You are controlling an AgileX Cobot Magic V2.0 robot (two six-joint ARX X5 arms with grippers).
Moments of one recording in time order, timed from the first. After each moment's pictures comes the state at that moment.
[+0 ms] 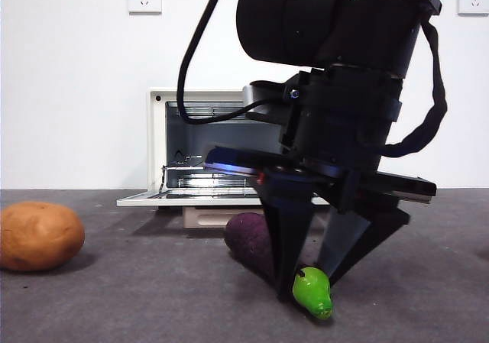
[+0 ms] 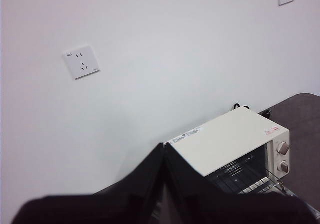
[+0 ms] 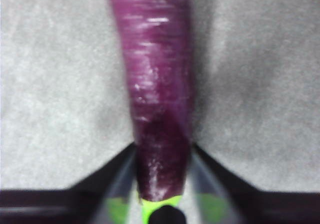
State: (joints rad) left arm -0.40 1.17 2.35 -1.24 -0.11 0.23; right arm 0.89 1.64 0.93 -0.54 0.02 0.54
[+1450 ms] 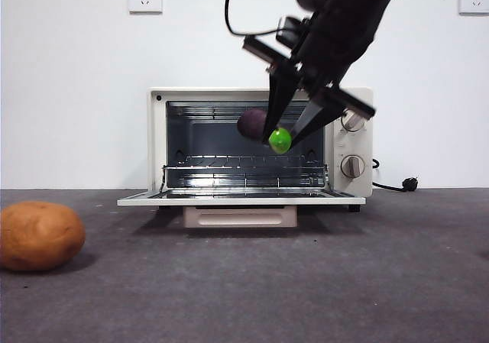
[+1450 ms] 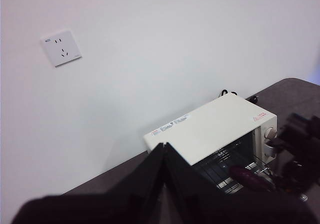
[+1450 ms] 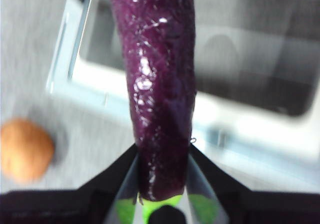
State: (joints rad) left arm -0.40 1.20 2.35 -1.27 -0.06 0.22; right arm 0.49 1.86 1.53 -0.71 -0.30 0.32
